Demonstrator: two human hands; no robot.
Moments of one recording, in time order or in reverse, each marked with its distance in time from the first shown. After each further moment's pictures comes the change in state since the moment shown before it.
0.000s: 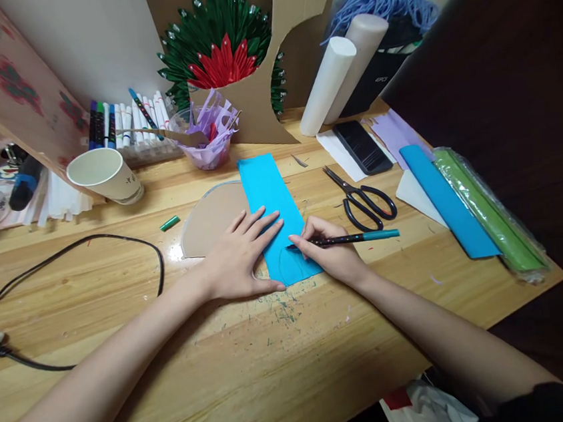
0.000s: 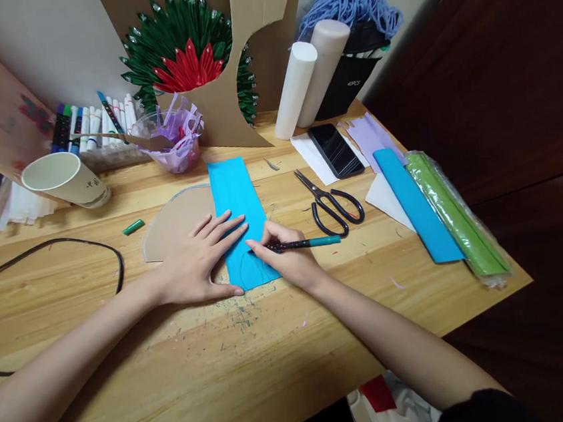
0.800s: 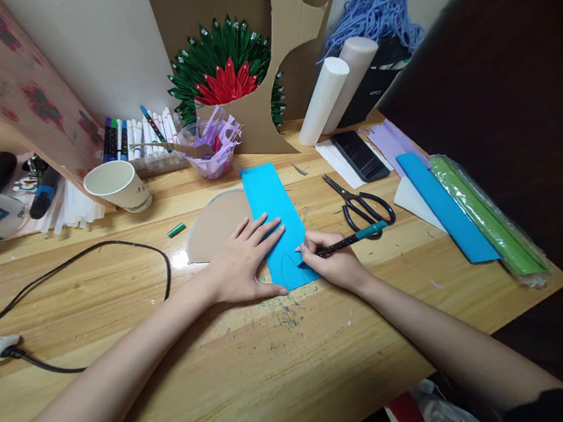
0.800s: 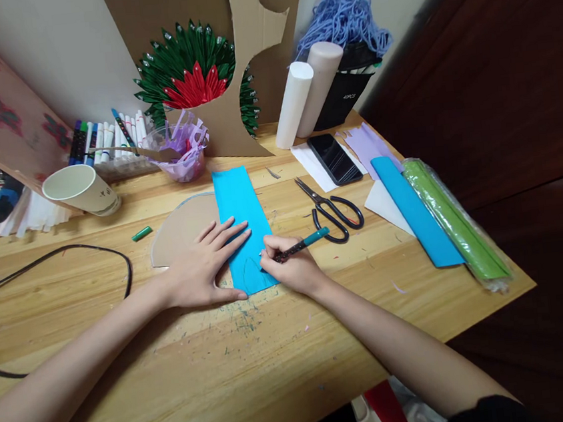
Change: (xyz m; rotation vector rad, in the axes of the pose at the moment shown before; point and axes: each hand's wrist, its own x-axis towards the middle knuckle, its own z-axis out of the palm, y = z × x) left_hand -0.001 0.000 -0.001 0.002 0.000 -0.002; right_hand -0.002 0.008 0.000 -0.052 -0.072 -0.069
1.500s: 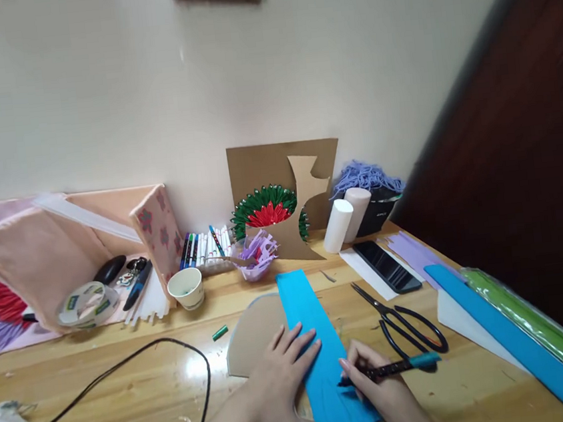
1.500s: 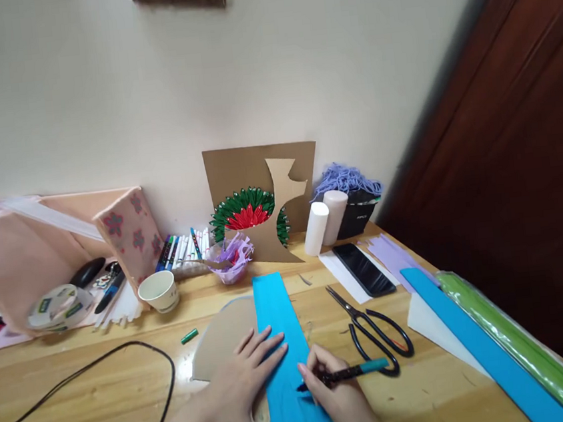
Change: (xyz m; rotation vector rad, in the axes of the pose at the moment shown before) left_hand -0.010 0.002 -0.014 -0.169 -0.045 -0.051; right_hand 0.002 0.004 0.007 0.224 0.039 0.185
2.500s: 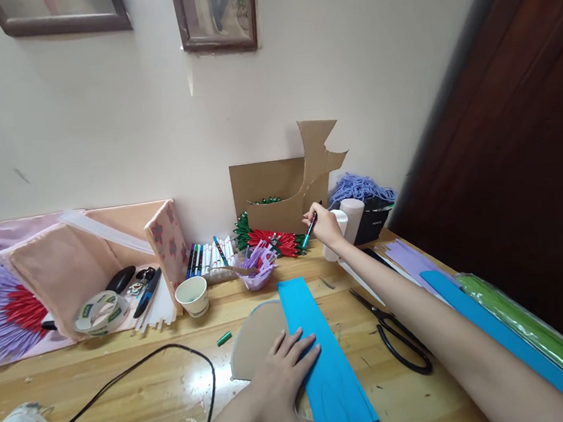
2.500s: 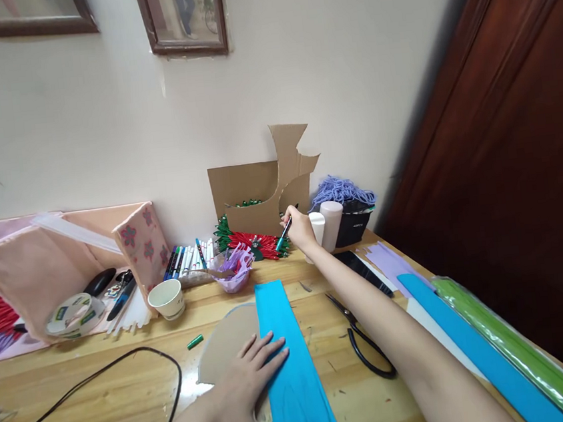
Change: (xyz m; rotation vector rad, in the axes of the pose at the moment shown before) left_hand -0.002 0.006 -0.005 -0.005 -0.020 -0.003; right_hand 0.243 -0.108 -0.060 -0.280 0.415 -0.577
